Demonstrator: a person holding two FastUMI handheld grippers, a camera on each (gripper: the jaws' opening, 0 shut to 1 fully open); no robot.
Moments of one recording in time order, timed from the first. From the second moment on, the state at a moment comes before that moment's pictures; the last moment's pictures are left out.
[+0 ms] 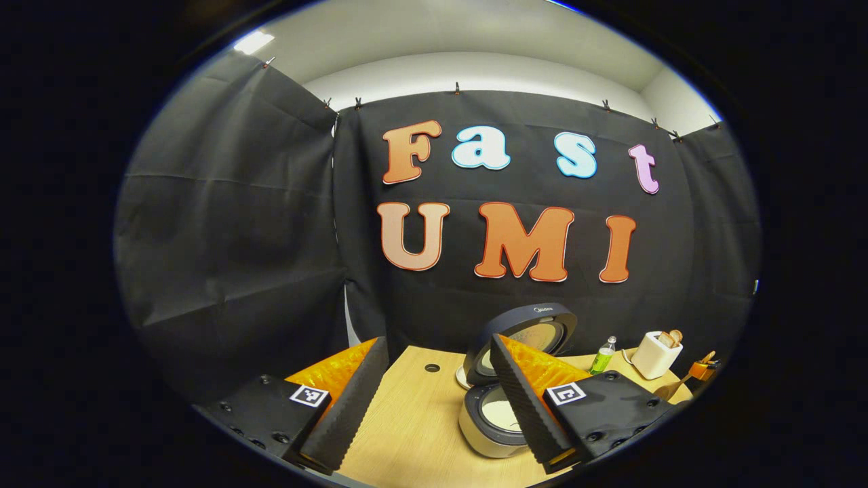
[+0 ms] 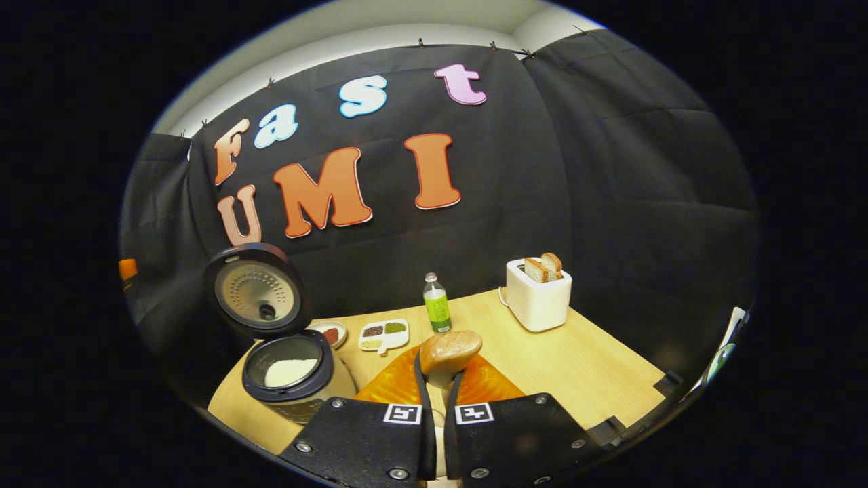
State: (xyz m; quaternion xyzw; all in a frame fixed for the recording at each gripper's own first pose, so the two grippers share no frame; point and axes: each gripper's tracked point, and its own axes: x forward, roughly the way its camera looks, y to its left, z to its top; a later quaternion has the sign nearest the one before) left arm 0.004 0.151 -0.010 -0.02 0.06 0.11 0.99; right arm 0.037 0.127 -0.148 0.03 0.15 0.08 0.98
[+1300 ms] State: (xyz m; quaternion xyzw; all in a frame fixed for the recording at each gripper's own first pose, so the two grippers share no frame) left arm -0.005 0.228 -0.038 0.00 0.10 0.10 0.99; right arm -0.019 0.145 -0.293 0.00 0.28 -0.15 0.95
